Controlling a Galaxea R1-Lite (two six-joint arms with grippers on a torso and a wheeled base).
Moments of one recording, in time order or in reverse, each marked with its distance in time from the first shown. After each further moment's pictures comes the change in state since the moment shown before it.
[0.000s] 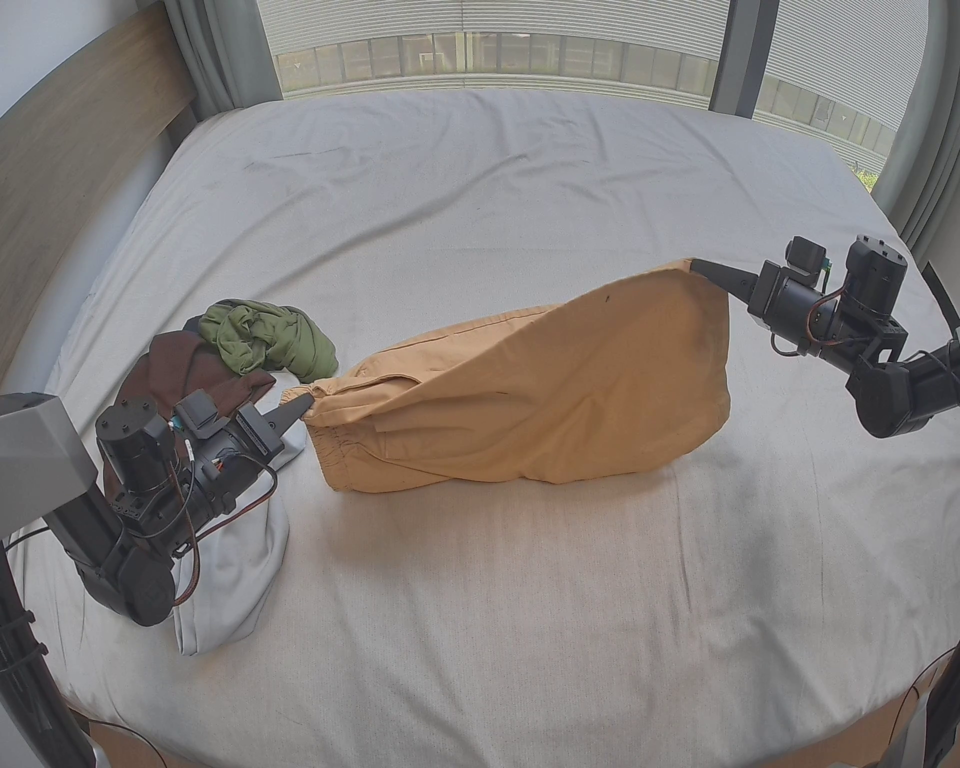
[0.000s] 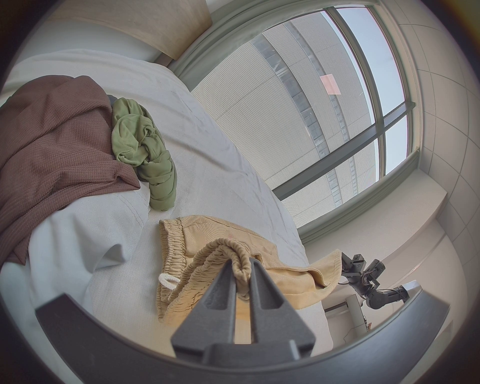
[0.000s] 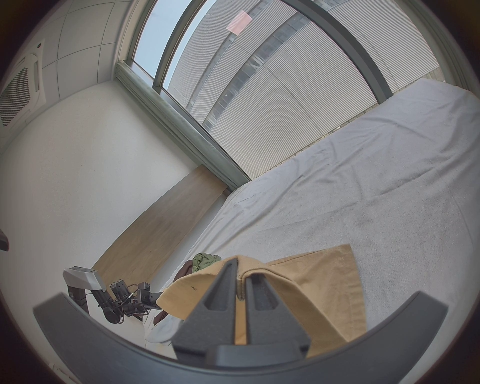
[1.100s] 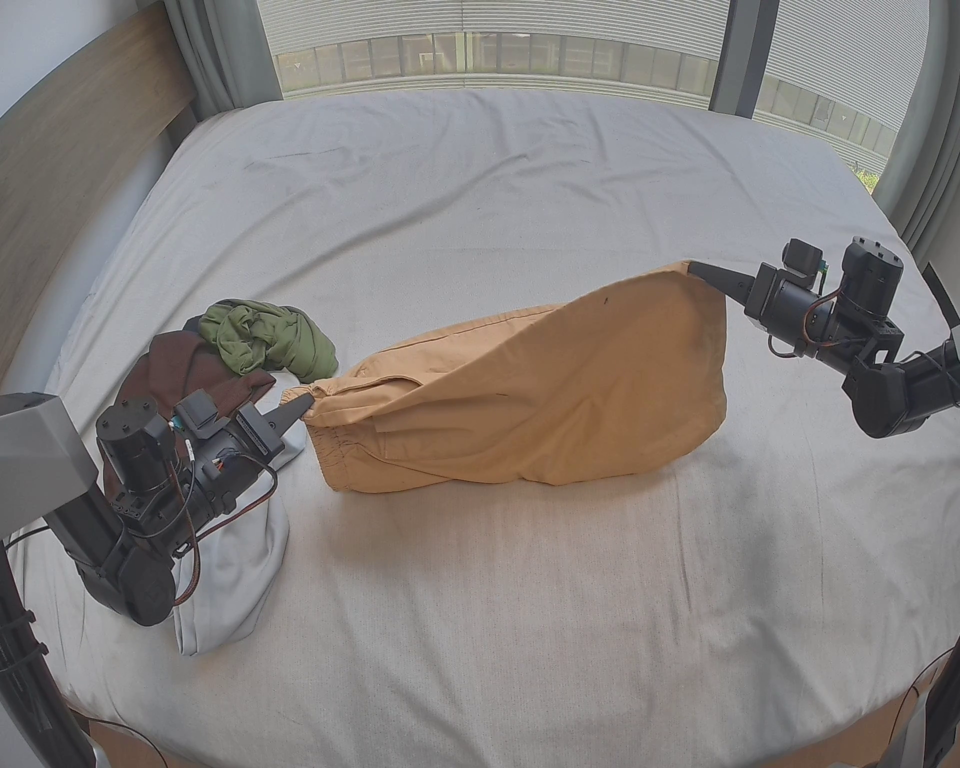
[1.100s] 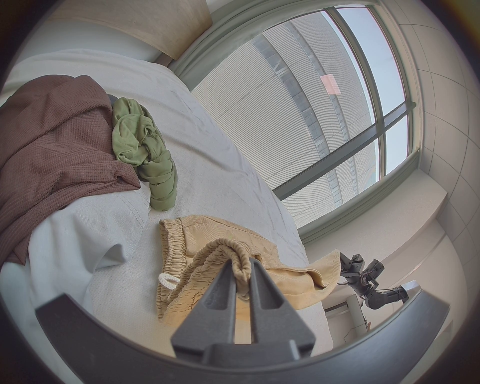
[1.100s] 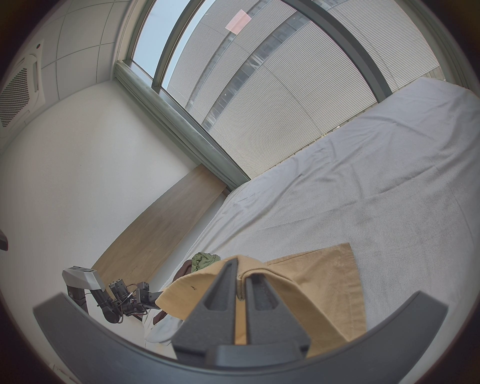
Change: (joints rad) left arm 0.001 0.001 -0.001 0.000 0.000 0.000; right arm 0.000 0.016 -0.010 0.000 0.000 0.000
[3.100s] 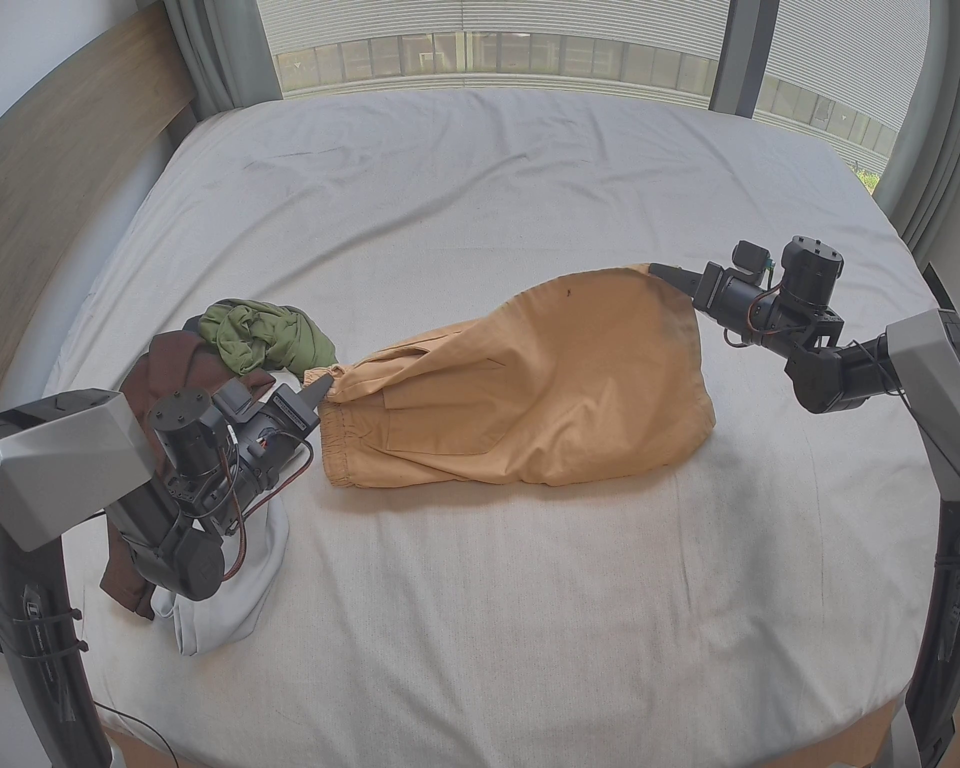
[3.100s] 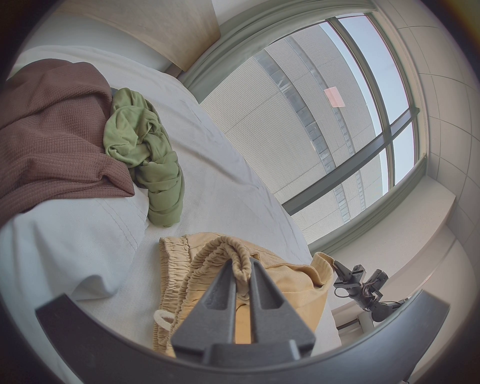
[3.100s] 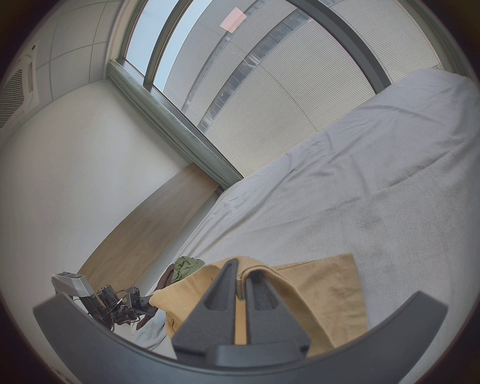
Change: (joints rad) left arm -0.040 0.181 -0.224 -0.011 0.151 -0.019; right arm 0.025 0.271 -0.380 0.124 -0.040 -0.002
